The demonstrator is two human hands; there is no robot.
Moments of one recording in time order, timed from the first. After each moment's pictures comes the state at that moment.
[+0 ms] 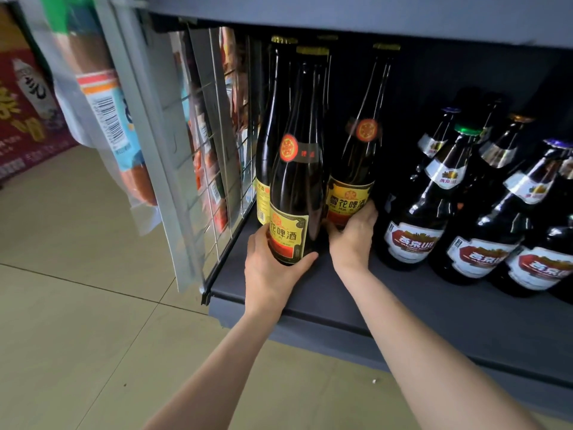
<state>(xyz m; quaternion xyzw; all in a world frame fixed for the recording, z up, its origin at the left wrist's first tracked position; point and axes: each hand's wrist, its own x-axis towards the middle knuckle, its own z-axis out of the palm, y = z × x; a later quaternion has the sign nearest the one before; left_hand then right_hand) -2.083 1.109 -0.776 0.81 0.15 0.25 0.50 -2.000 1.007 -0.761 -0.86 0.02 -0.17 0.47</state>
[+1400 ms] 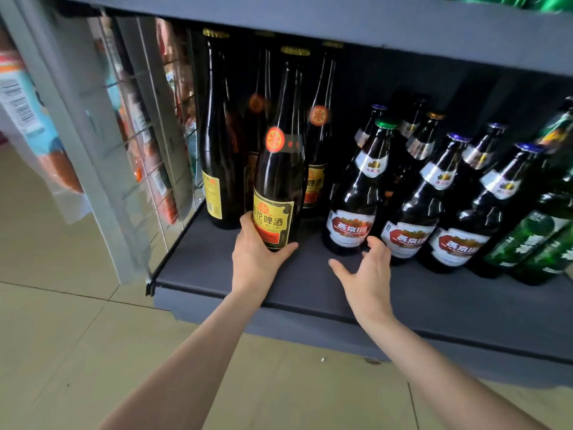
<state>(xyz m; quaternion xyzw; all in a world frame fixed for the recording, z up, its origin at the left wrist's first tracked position) -2.067 1.060 -0.771 0.83 0.13 0.20 0.50 -2.071 0.896 -0.768 -0.90 0.03 -0.13 0.41</state>
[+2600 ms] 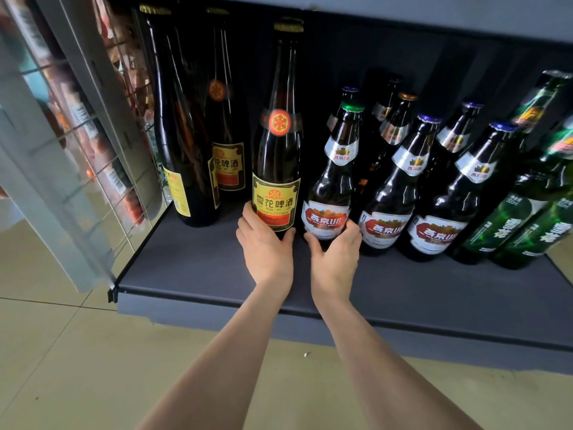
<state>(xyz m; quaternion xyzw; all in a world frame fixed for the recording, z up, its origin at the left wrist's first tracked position) -2.038 0.989 -0.775 0.84 0.22 0.25 0.44 -2.044 0.913 -0.781 -0.84 0.10 -0.23 0.48</state>
